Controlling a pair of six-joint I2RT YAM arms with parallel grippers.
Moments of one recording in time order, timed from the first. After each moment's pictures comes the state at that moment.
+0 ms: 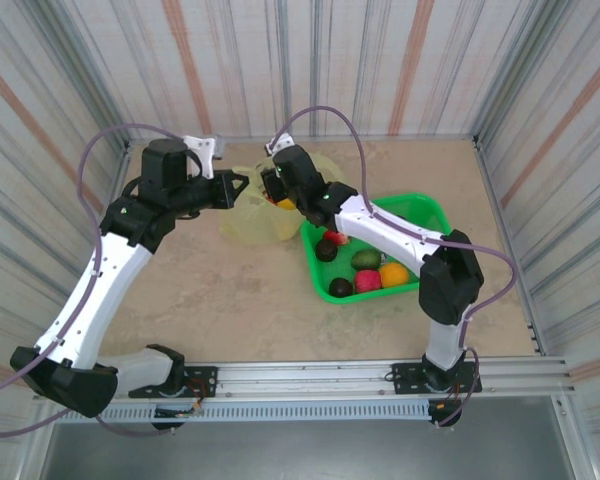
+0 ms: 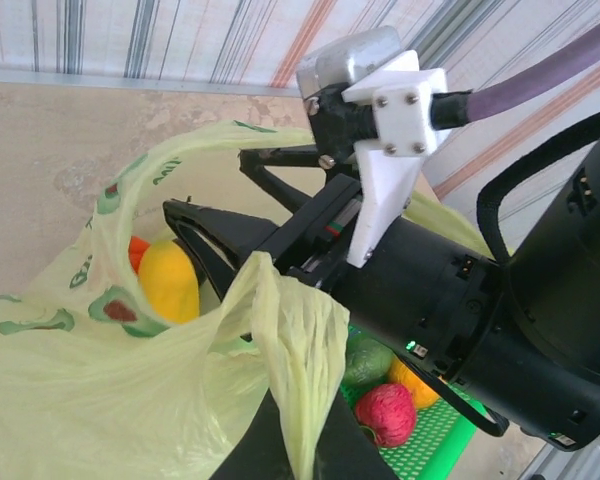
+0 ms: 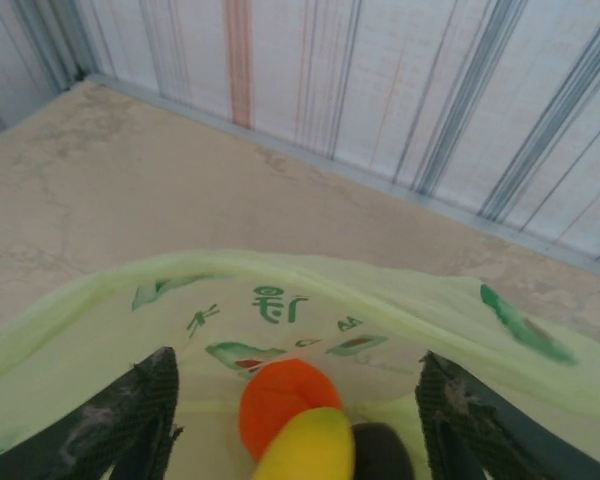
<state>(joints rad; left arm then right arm) -0.39 1.20 1.39 -0.68 0.35 -0.38 0.82 1.84 1.62 -0.23 0.36 0.13</state>
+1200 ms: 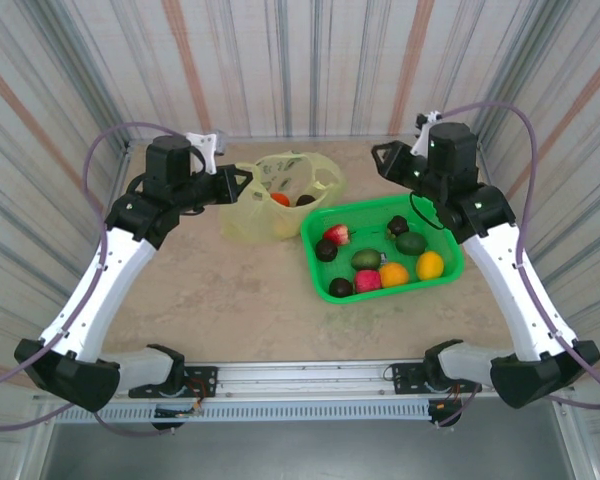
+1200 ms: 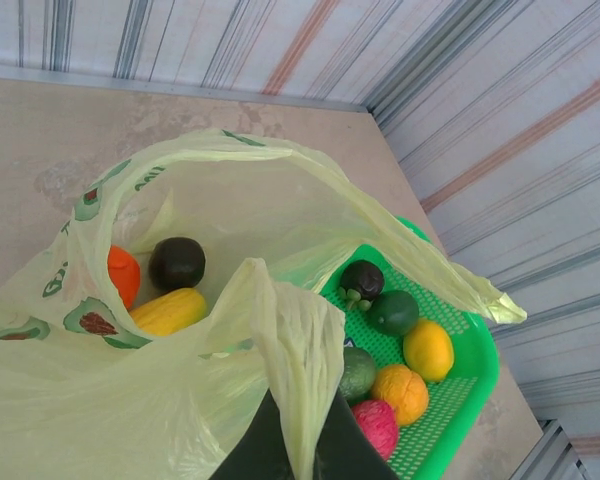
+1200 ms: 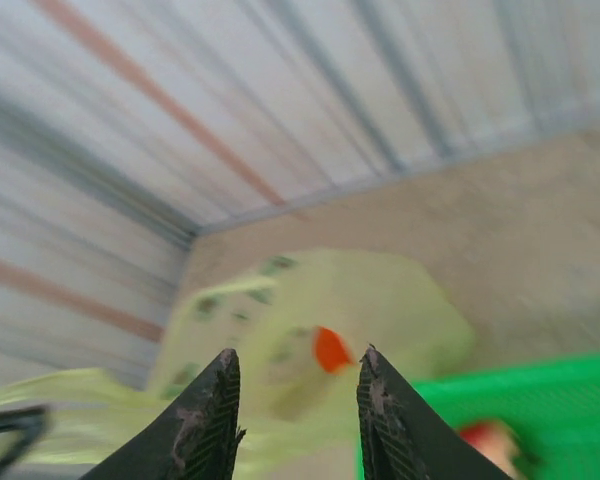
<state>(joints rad) -0.39 1.23 1.39 -0.63 0.36 -0.44 0.34 1.22 1.45 -0.66 -0.11 0.67</state>
